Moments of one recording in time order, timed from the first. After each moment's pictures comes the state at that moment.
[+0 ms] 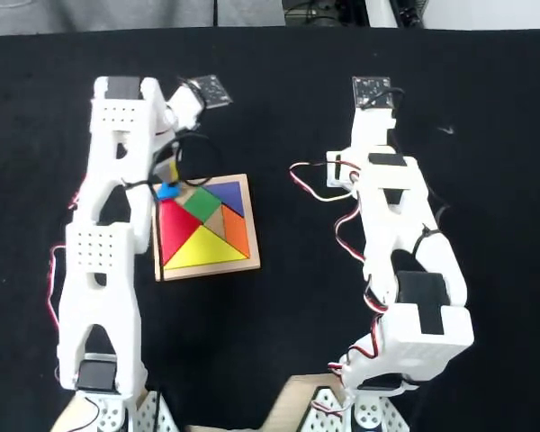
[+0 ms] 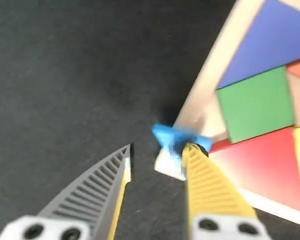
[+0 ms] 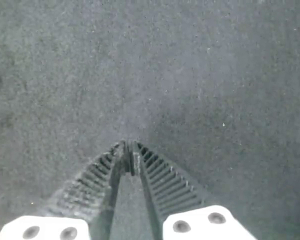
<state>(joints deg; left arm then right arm) -2.2 58.2 -63.8 98.5 -58.8 2.4 9.2 24.4 35.7 3.4</state>
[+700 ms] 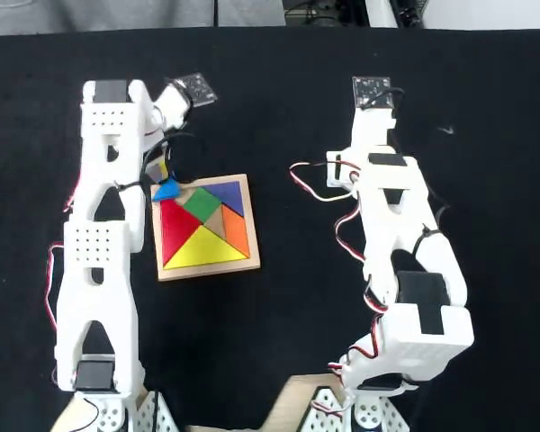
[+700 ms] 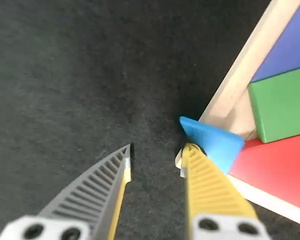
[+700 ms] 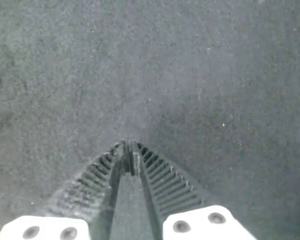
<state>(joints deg) -5.4 65.0 -72.0 99.0 -58.4 2.4 9.2 24.4 35.7 3.4</state>
